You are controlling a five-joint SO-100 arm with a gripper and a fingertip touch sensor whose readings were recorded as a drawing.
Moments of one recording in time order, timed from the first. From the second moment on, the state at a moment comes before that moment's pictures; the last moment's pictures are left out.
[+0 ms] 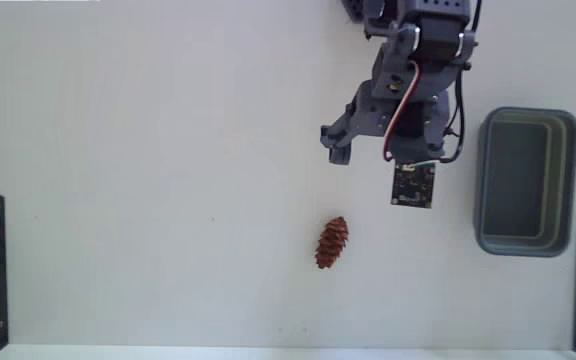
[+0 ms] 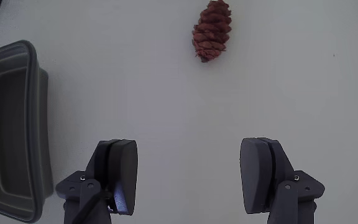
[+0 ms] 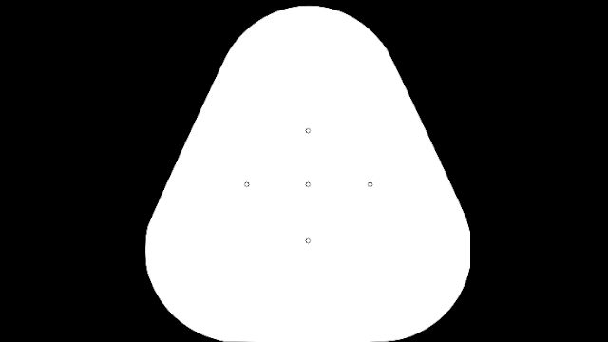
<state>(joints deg) 3.6 139.6 114.4 80.8 -0.3</state>
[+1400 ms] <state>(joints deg) 4.5 134.1 114.4 77.0 -0.2</state>
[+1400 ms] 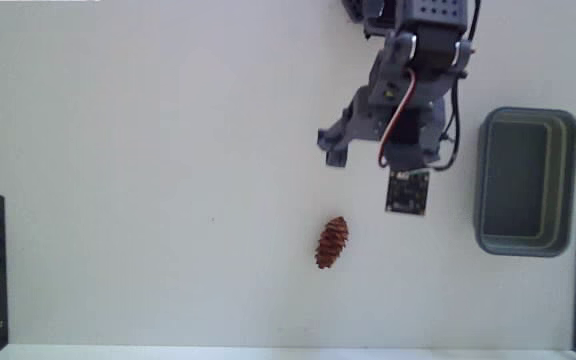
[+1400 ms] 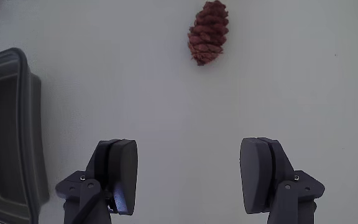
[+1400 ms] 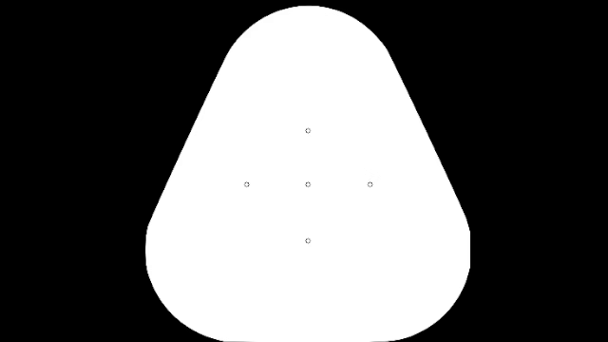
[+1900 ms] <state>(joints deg) 4.6 116.5 109.6 66.0 -0.3</state>
